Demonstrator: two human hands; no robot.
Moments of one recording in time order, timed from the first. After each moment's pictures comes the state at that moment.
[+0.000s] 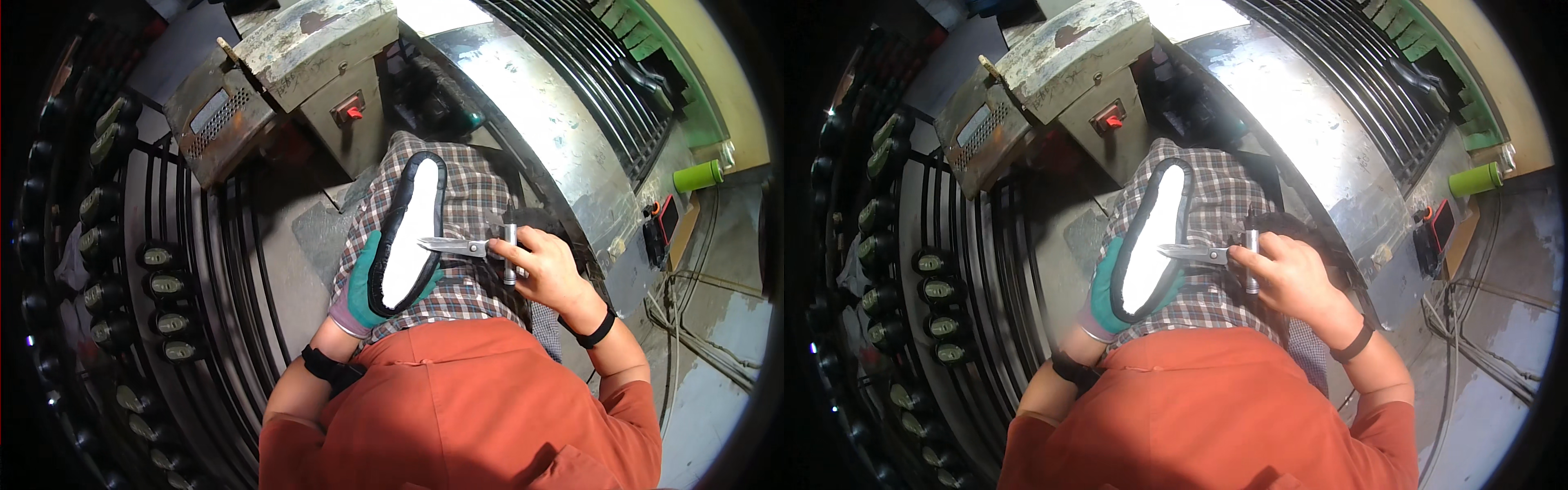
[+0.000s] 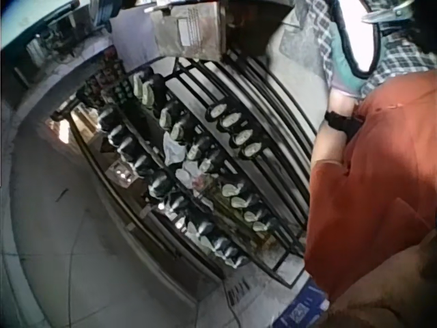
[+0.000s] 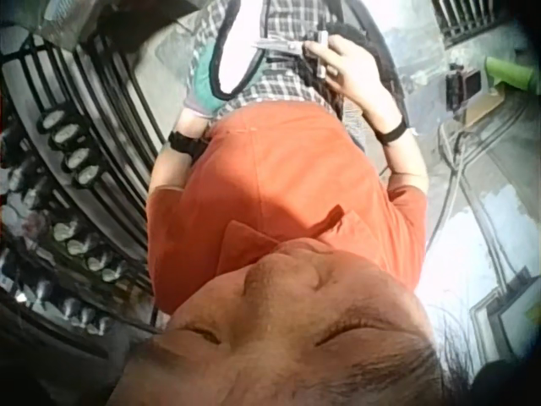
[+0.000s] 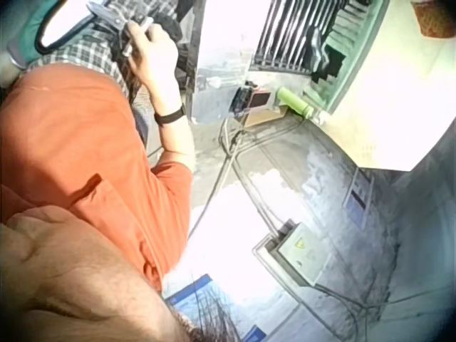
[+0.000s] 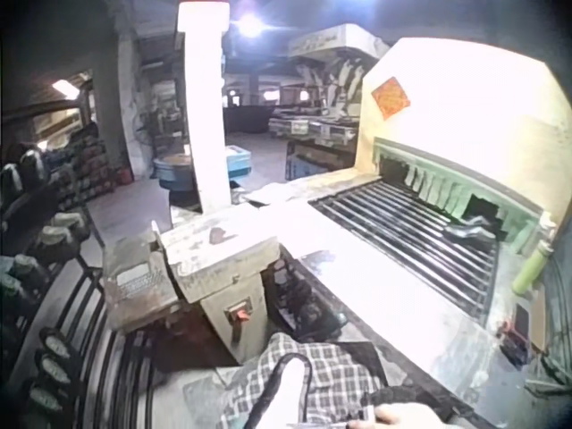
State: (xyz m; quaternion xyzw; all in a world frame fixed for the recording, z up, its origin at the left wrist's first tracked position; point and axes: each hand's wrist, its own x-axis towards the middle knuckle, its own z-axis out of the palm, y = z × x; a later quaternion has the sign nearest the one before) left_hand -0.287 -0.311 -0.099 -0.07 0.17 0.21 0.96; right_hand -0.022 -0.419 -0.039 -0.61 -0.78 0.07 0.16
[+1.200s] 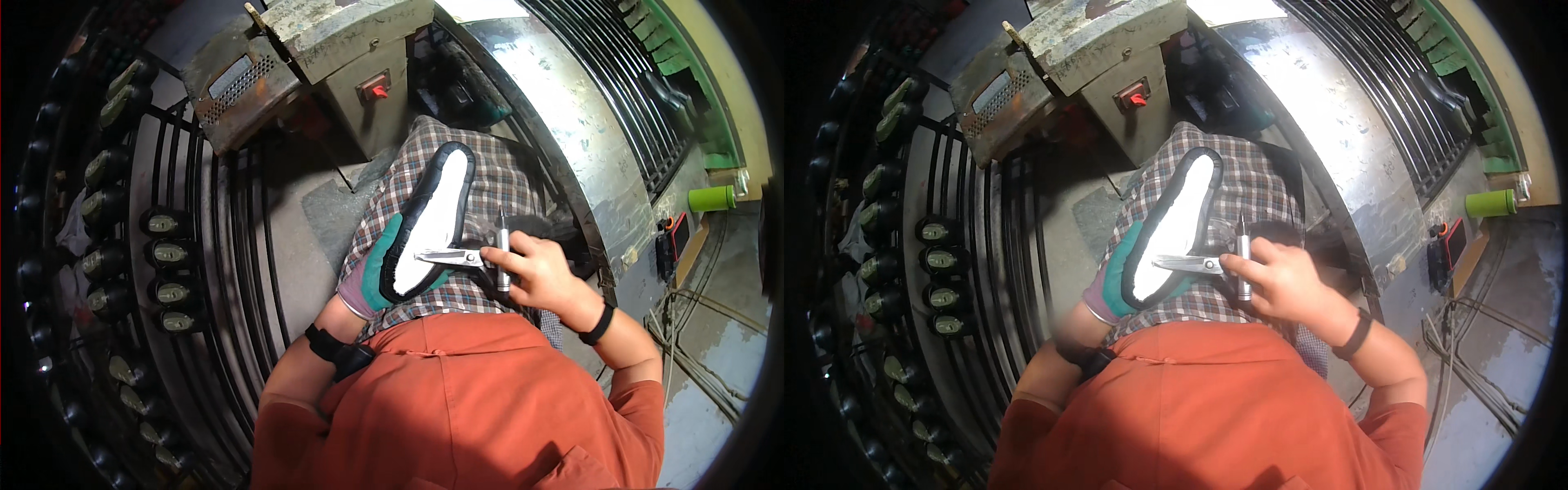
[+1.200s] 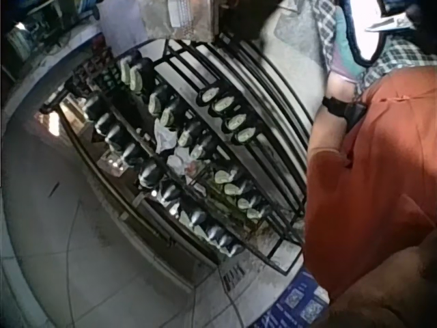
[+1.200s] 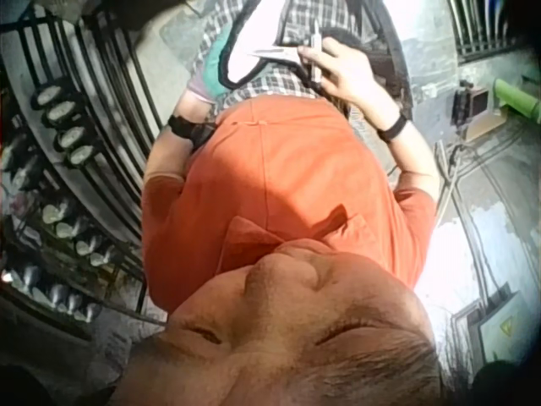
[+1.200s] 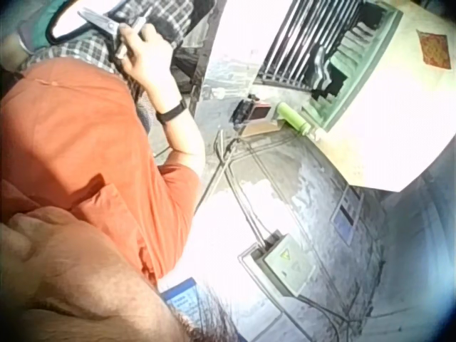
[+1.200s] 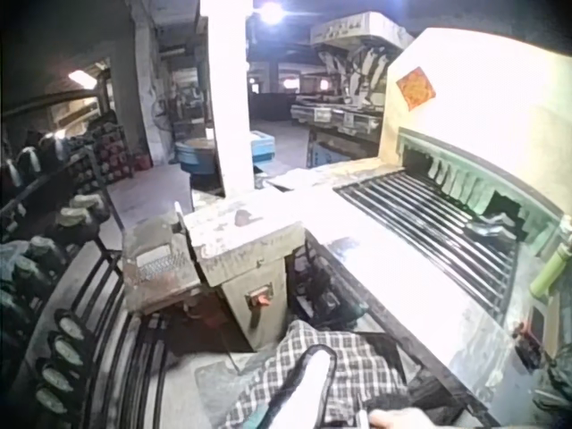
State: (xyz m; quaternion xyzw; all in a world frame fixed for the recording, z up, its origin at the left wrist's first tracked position) left_hand -0.291 -0.308 -0.115 0.33 0.21 0.23 0.89; right_hand -0.046 -0.404 -0.045 -0.56 -0.80 0.17 0.14
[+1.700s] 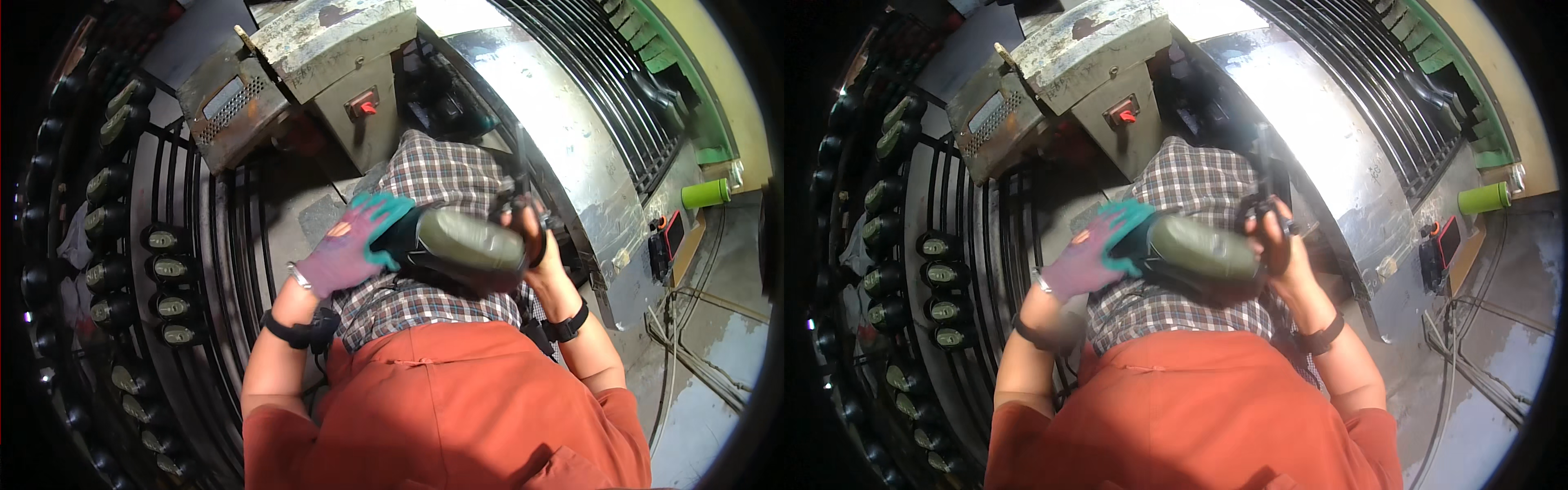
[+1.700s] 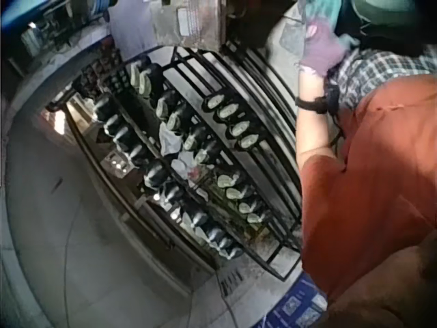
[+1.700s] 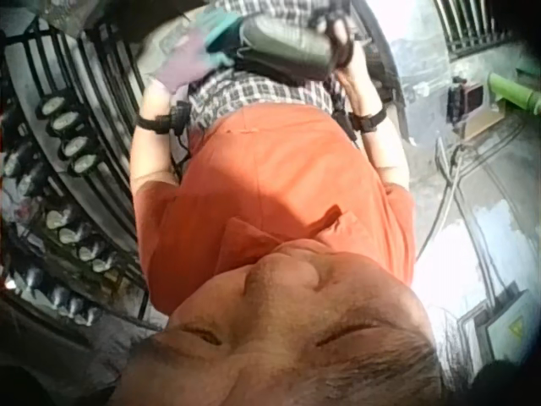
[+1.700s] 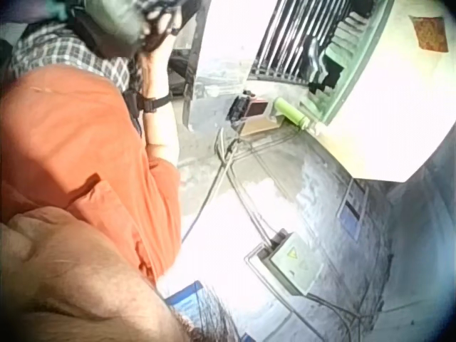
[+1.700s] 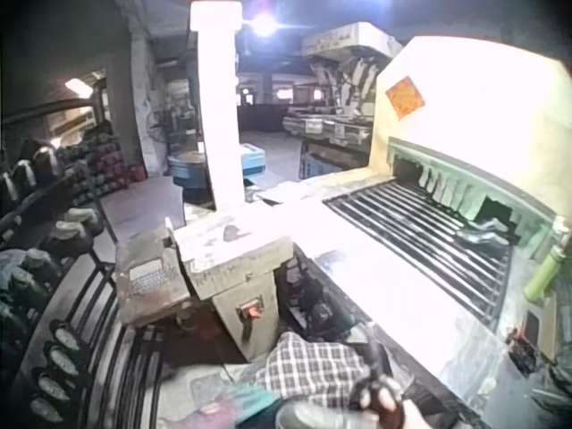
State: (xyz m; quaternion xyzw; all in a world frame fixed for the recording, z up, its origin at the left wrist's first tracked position) left_hand -0.310 -0.246 -0.069 0.92 0.22 0.07 0.31; right_hand -0.031 -0.393 -0.107 -0.50 -0.13 0.56 0.65
